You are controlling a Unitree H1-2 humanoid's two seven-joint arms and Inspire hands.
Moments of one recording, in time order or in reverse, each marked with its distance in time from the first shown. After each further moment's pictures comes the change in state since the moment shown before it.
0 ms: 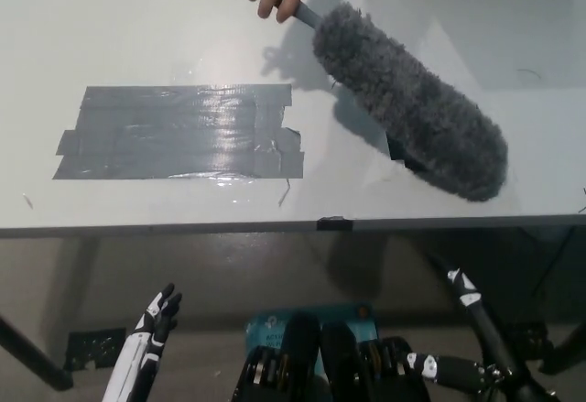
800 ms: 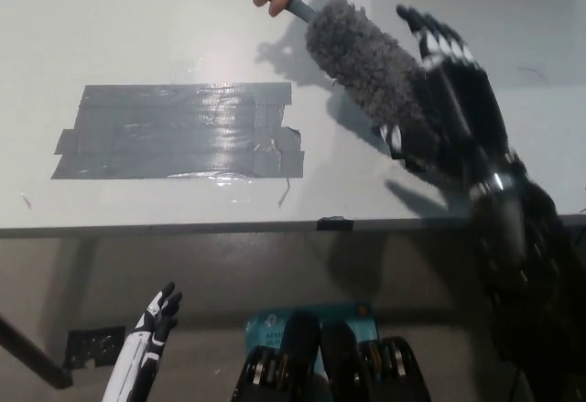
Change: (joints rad) left_arm -0.007 0.000 0.000 -0.003 0.002 0.001 -0.001; right_arm -0.710 0.056 0.009 0.213 -0.495 0.333 -0.020
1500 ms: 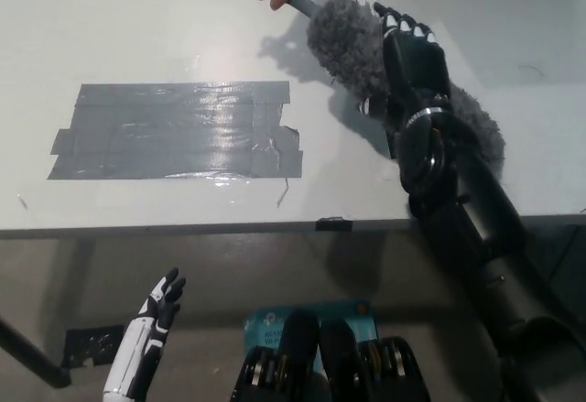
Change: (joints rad) left_arm -0.036 0.002 -0.001 -0.005 0.012 0.003 -0.005; right_arm -0.267 0.075 0.034 0.576 -0.035 0.121 -0.115
